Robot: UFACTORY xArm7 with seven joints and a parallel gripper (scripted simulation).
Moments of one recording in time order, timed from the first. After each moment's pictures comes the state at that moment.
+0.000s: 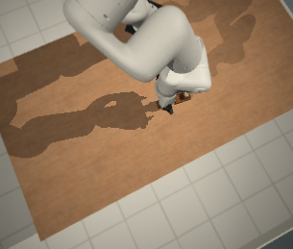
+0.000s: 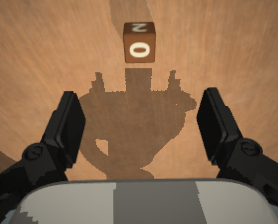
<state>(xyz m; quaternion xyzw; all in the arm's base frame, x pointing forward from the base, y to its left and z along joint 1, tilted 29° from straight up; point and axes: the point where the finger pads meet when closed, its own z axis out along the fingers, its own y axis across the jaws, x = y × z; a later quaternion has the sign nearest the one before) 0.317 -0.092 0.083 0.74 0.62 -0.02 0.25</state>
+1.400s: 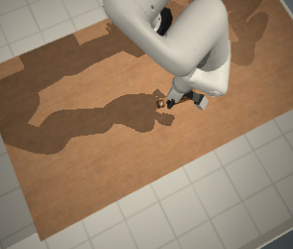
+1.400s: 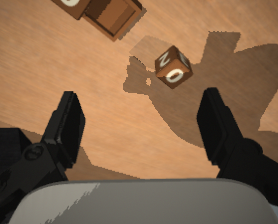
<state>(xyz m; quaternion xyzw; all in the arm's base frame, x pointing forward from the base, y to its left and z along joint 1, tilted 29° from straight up) 0.329 -0.042 0.067 0.93 0.28 0.06 0.23</state>
